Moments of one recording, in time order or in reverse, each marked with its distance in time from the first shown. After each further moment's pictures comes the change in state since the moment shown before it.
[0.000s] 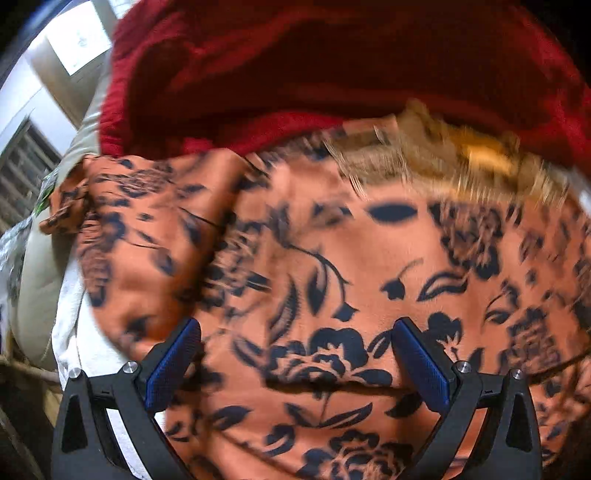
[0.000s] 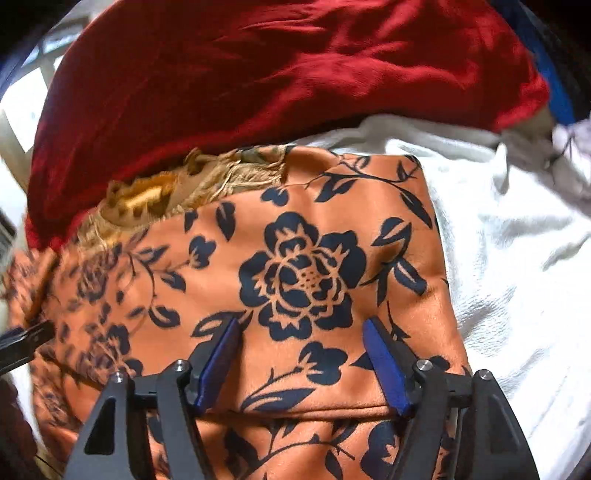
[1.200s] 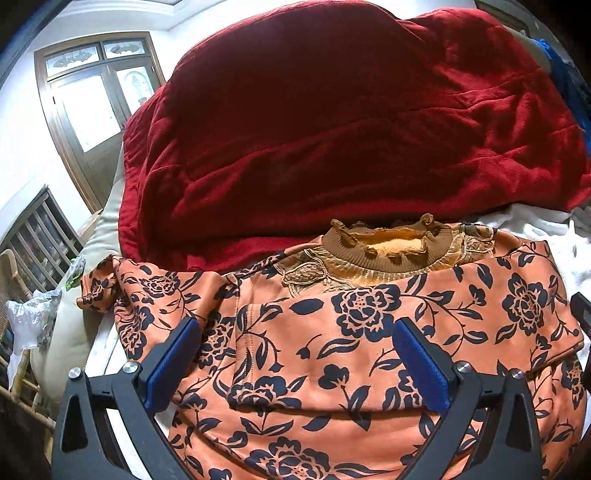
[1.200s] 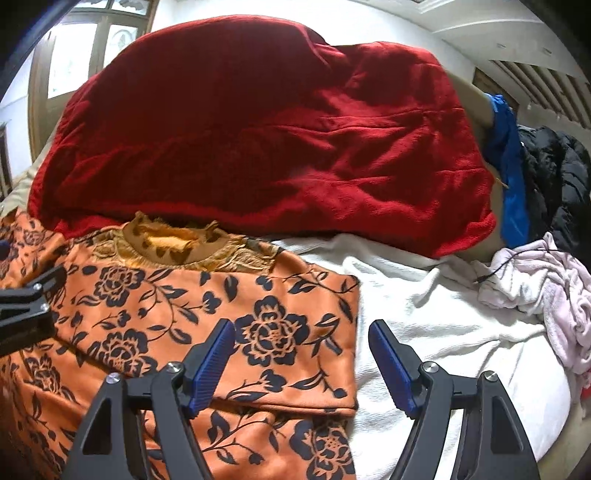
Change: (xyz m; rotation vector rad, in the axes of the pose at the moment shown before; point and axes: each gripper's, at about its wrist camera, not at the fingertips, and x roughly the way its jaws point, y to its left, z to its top) left arm -0.113 -0.052 -0.011 0.058 -0.410 0.012; right arm -0.109 0.030 0.007 -0.233 -0.256 -0.169
